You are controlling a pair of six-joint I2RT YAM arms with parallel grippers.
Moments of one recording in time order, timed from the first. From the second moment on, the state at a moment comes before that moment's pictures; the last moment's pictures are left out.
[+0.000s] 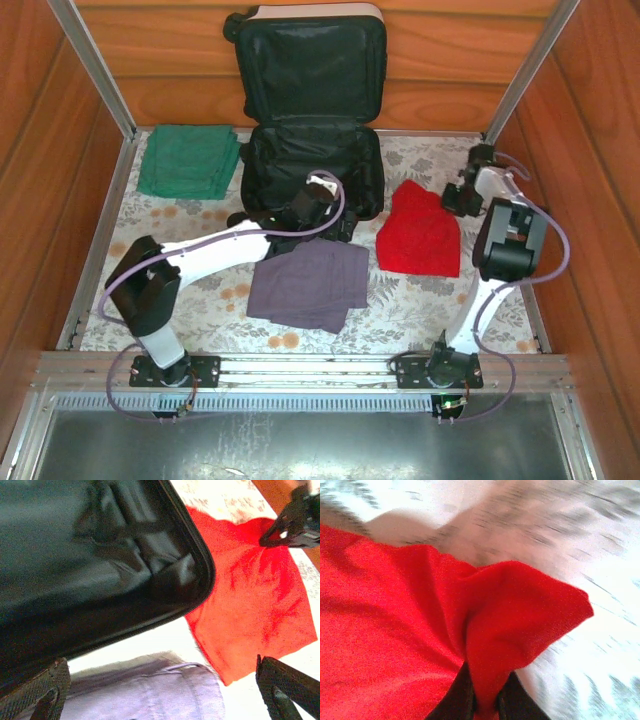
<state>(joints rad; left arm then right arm) -0.92 1.73 1.24 -0.16 -0.08 -0.56 -0.20 1.99 1.48 -0.79 -0.06 0.18</state>
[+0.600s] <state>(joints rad) -1.16 1.95 1.46 -0.14 0.00 -1.18 -0.36 1.54 0.96 -0.52 -0.11 0.69</state>
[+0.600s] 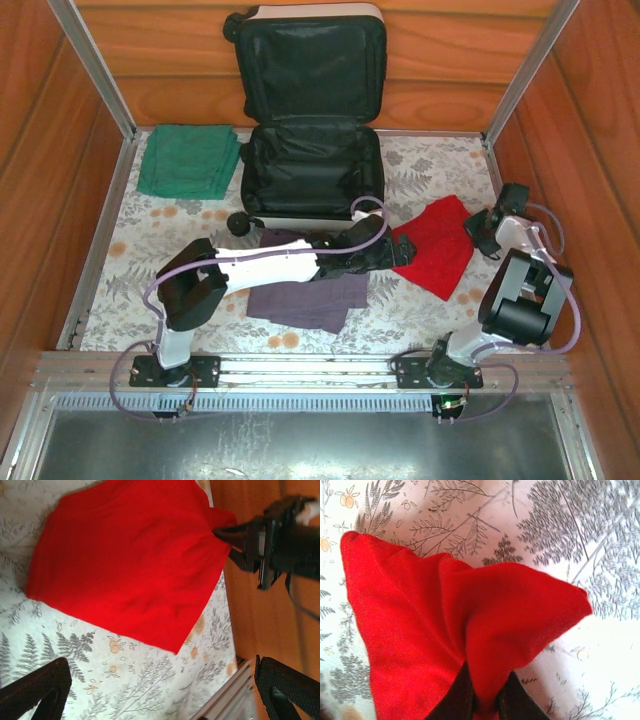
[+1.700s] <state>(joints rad) -1.20 2.44 1.77 0.02 0.05 -1.78 -0.36 1.17 0.78 -0.56 -0.18 0.90</state>
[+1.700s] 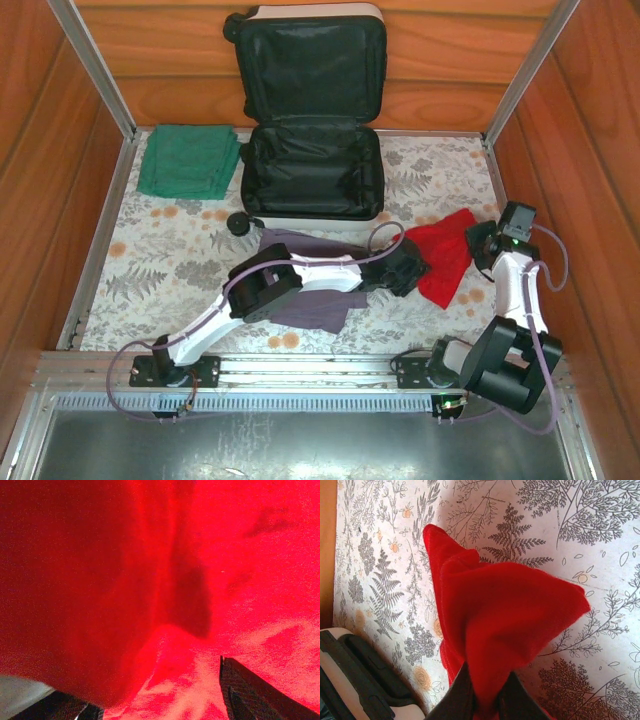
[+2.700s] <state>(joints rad) -1.08 2.30 1.83 -0.04 -0.07 -1.16 -0.35 1.12 0.97 -0.46 -0.46 0.56</state>
